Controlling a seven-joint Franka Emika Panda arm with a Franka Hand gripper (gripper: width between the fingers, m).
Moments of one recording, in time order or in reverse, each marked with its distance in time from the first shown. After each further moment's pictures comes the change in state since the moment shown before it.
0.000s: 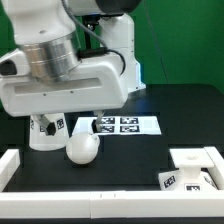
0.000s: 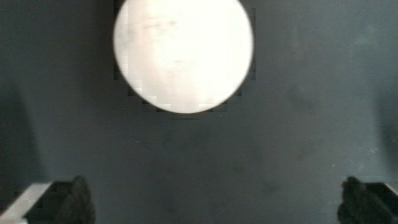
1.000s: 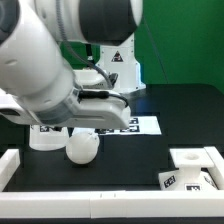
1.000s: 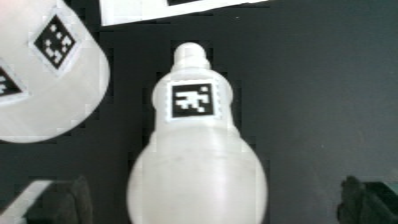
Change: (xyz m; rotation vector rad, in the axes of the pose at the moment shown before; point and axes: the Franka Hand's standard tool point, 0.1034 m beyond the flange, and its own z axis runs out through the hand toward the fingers) arm -0.024 -0.001 0.019 -0.084 -0.570 0.070
